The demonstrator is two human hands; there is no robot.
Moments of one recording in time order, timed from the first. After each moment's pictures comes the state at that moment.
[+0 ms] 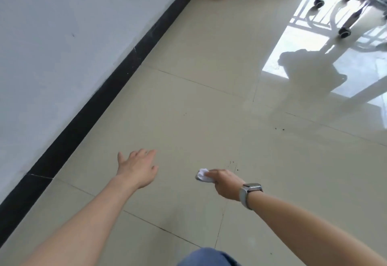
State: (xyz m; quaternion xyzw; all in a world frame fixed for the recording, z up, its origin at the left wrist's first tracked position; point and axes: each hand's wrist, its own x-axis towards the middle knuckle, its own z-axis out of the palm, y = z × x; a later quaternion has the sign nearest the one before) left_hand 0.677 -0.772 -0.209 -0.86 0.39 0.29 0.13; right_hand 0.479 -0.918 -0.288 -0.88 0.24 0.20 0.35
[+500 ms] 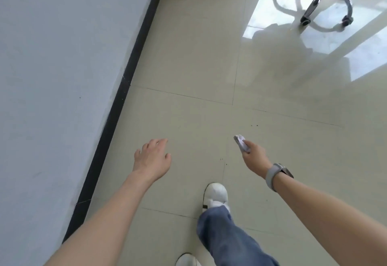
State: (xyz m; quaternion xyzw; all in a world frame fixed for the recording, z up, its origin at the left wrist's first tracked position) left_hand 0.734 -0.857 -0.005 -0.84 0.43 0.33 0.04; right_hand 0.491 -0.999 -0.066 -0.69 0.59 0.06 0.41
